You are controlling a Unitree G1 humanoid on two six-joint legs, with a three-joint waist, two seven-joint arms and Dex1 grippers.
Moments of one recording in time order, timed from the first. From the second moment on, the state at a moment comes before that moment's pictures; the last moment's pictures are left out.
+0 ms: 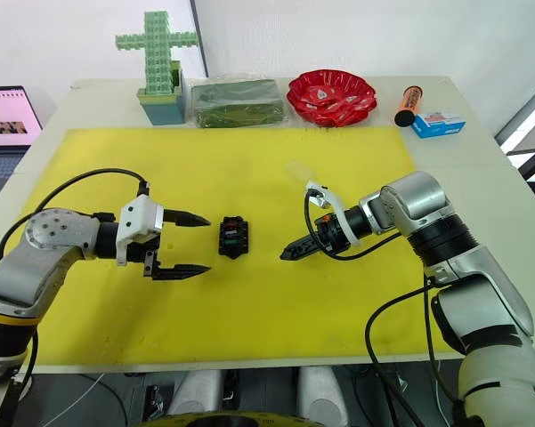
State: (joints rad) left arm -0.33 0.81 -0.06 -0.24 -0.38 0.33 -1.22; right arm -0.91 -0.71 0.45 0.26 0.66 1.35 1.17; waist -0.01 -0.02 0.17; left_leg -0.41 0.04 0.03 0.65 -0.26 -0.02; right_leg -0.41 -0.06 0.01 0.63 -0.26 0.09
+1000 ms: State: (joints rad) left arm -0.31 0.81 -0.06 -0.24 -0.36 0.32 -1.20; right arm -0.91 -0.65 0.45 0.36 0.55 1.33 1.22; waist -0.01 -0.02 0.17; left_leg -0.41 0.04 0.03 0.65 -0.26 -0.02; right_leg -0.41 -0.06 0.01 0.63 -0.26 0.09
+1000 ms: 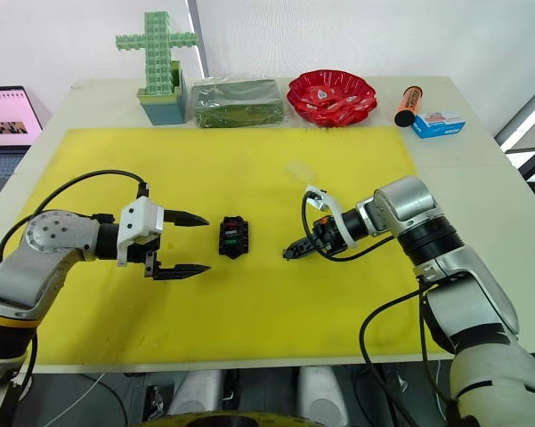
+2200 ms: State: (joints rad) left arm -0.37 0.81 -0.06 -0.07 -0.33 0.26 -1.20; right arm -1.15 -0.57 0.47 0.09 0.37 1.01 1.14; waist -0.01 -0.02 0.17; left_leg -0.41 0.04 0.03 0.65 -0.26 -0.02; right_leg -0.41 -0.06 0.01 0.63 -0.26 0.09
